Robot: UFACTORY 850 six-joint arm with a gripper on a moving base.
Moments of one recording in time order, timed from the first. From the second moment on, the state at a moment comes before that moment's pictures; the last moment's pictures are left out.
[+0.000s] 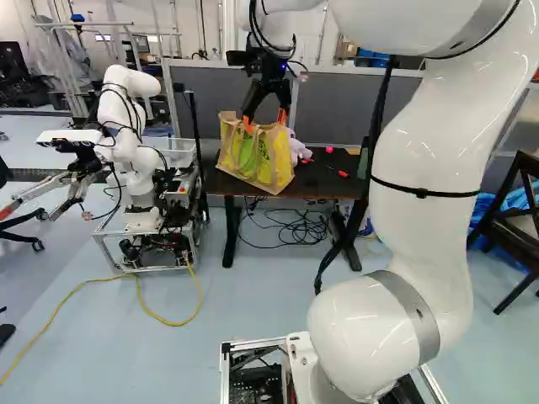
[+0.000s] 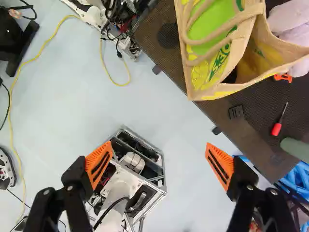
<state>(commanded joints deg) 9.8 -13.5 -87.7 2.9 -66.6 -26.6</state>
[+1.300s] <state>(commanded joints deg) 7.3 -5.9 -66.5 2.1 -36.8 -19.8</state>
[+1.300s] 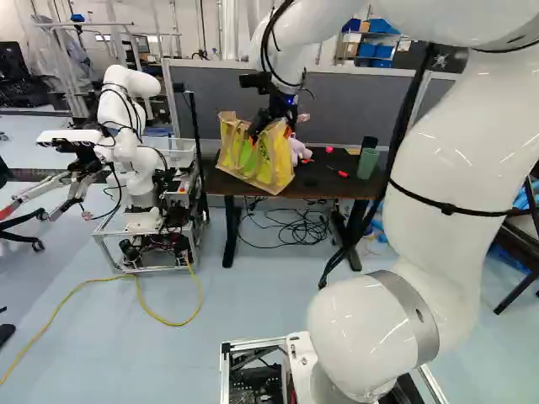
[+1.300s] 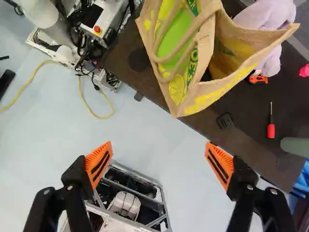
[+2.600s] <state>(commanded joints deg) 3.1 6.6 -31.3 0.9 13.0 -8.4</state>
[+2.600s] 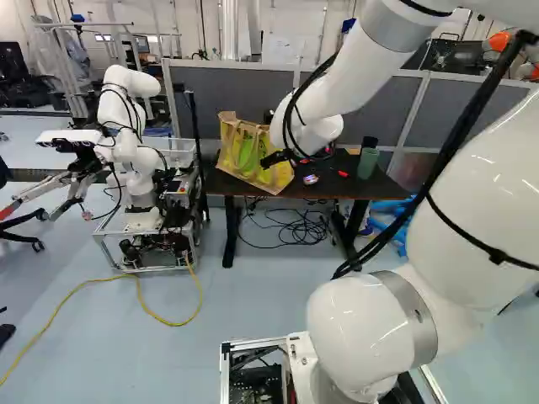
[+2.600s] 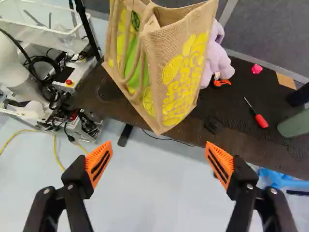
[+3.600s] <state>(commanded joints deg) 0.9 13.3 -12.5 0.3 39.5 -2.4</state>
